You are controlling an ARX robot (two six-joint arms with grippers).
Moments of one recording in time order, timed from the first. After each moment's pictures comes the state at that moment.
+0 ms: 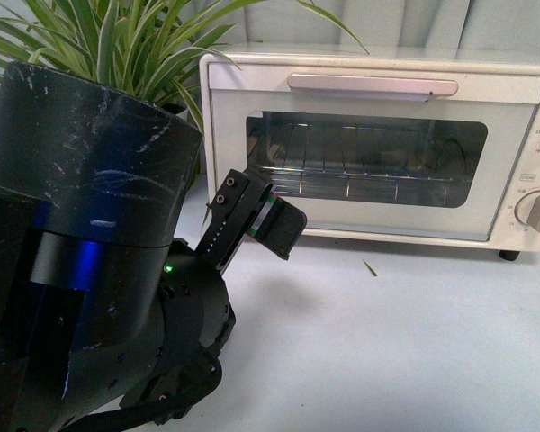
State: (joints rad) left arm -0.58 1.74 0.72 0.57 -0.18 -1.27; right arm -0.01 0.10 0.03 0.01 -0.12 0.11
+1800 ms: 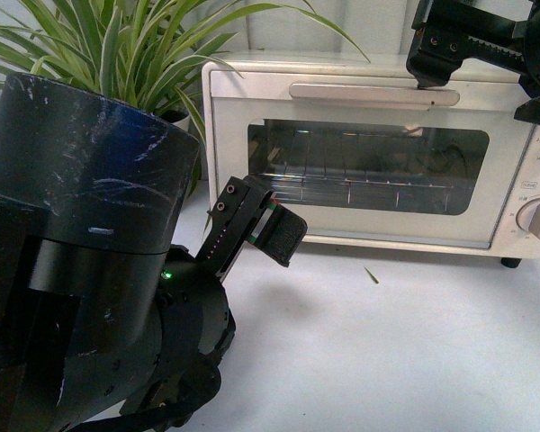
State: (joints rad) left arm -0.57 1.74 0.72 0.56 -0.16 -1.27; right arm 0.31 1.54 1.12 0.01 0.20 0.38
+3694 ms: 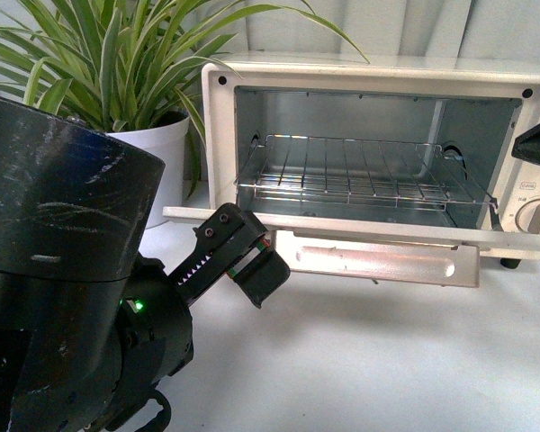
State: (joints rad) left arm -0.55 1.70 0.66 0.53 -0.26 -0.97; right arm 0.26 1.02 0.59 0.10 -0.03 0.37
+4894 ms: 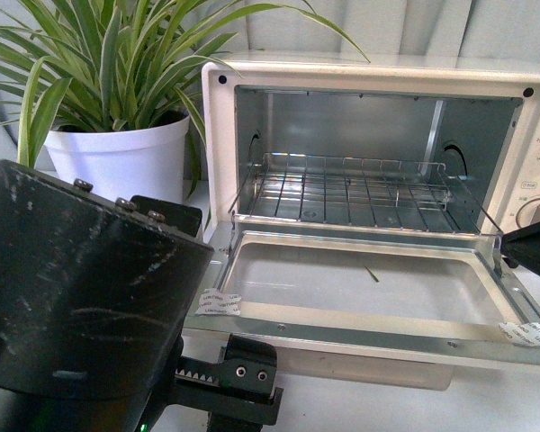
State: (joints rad) left arm -0.65 1.66 0.62 0.44 -0.56 -0.14; right arm 0.24 1.04 0.50 0.10 -0.10 0.34
